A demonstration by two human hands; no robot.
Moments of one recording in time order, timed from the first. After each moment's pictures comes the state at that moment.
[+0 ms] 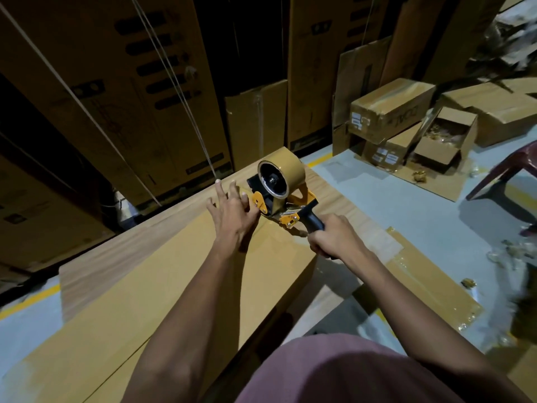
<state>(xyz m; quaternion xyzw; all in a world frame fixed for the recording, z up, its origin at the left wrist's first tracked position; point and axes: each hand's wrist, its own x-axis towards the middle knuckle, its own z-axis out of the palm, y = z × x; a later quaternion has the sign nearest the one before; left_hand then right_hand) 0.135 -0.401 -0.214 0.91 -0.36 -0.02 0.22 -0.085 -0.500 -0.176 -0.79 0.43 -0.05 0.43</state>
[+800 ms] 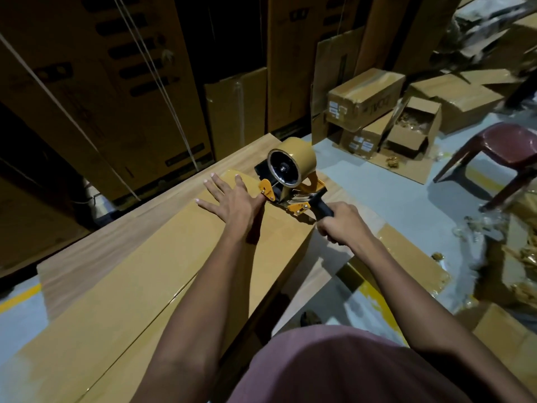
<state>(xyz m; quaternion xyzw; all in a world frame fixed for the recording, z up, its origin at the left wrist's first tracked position) 0.112 -0.403 -0.210 0.94 -0.30 -0.14 0.13 -0.111 -0.467 -0.169 -0.76 0.51 -0.05 0.41</state>
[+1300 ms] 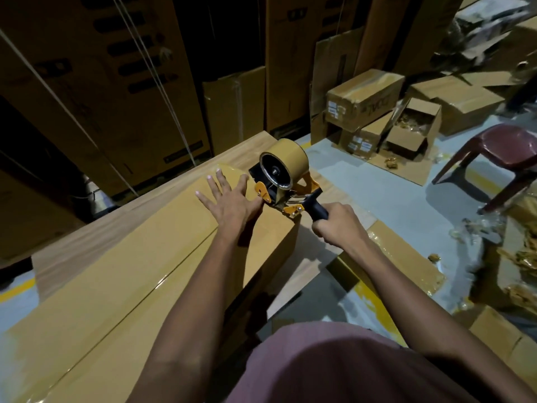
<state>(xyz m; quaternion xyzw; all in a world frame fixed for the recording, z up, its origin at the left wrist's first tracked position) 0.086 -0.397 -0.219 0.93 -0.34 -0.12 0.07 -0.142 -0.468 -0.173 -0.79 0.49 -0.05 0.36</state>
